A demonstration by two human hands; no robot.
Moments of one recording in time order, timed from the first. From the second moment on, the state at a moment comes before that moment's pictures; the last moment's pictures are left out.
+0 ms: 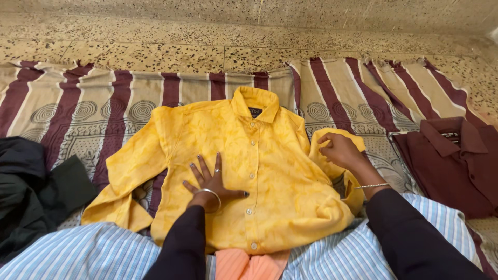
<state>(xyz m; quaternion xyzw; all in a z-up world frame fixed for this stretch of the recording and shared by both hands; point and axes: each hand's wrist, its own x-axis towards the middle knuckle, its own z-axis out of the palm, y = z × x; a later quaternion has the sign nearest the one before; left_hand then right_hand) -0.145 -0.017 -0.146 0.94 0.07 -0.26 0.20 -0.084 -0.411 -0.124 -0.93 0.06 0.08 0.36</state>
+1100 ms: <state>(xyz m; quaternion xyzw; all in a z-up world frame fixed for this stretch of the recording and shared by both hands) -0.141 -0.022 -0.128 0.94 0.08 -0.28 0.19 -0.051 -0.451 -0.151 -0.85 0.25 -0.17 0.43</state>
